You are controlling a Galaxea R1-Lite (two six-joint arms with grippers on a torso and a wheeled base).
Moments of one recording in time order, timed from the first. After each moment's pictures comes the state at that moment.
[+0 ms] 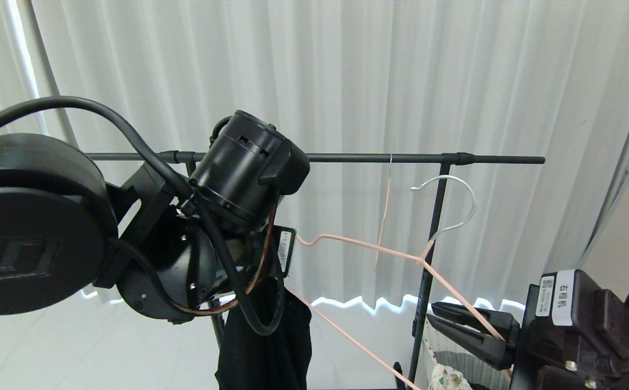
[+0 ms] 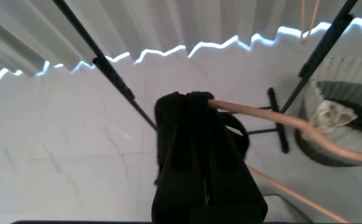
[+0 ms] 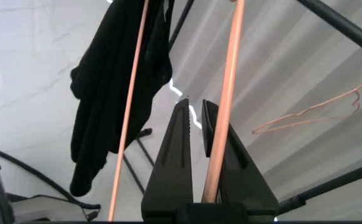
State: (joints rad) left arm -0.80 1.67 -1.32 0.48 0.62 -0.33; right arm 0.94 1.35 -0.35 -0.84 0.06 -0.26
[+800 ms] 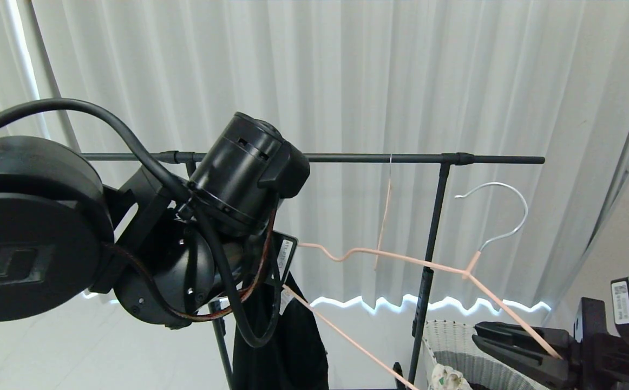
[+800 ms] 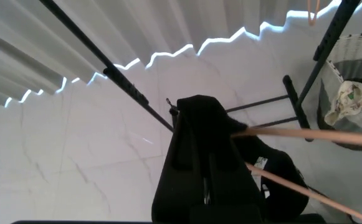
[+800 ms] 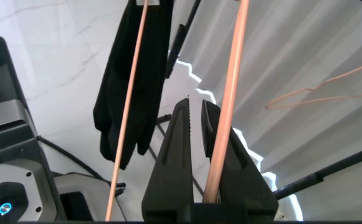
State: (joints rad) left arm -0.82 1.67 -1.31 0.47 0.62 -0.21; right arm 0.84 1.15 -0.35 -0.57 0.19 -0.21
